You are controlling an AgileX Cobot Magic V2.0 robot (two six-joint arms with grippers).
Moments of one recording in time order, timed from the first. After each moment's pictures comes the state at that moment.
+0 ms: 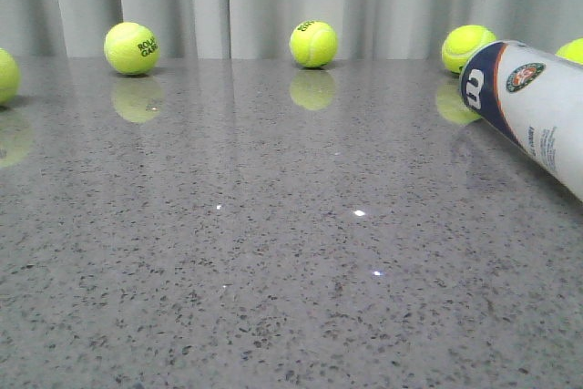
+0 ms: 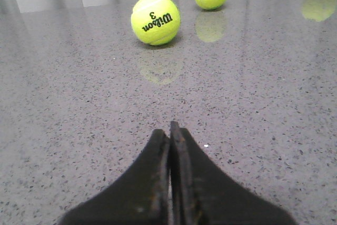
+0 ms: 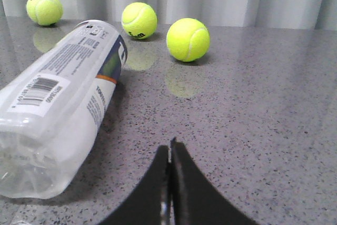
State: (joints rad) left arm -0.06 -0.01 0.00 0.00 0.25 0.11; right arm -0.02 -0.01 0.02 -0.01 0.15 0.02
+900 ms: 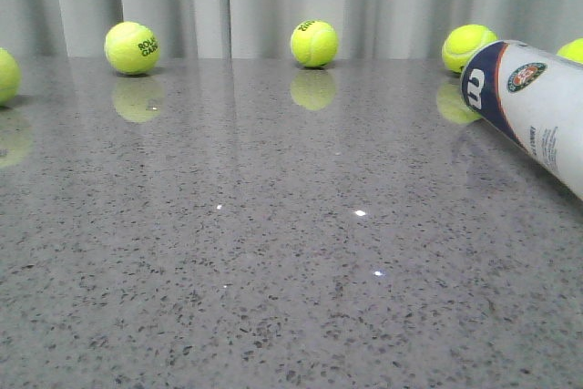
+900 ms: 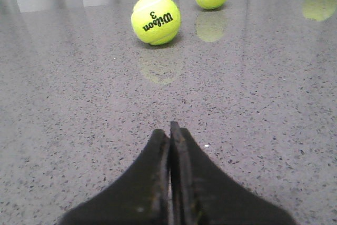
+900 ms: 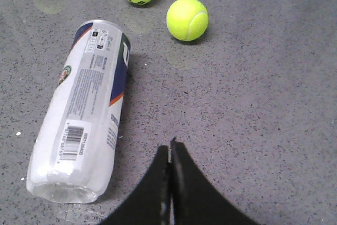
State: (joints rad) left arm -0.06 -0.01 0.00 0.00 0.25 0.11; right arm -0.02 0.44 -0.67 0.01 0.77 0.02
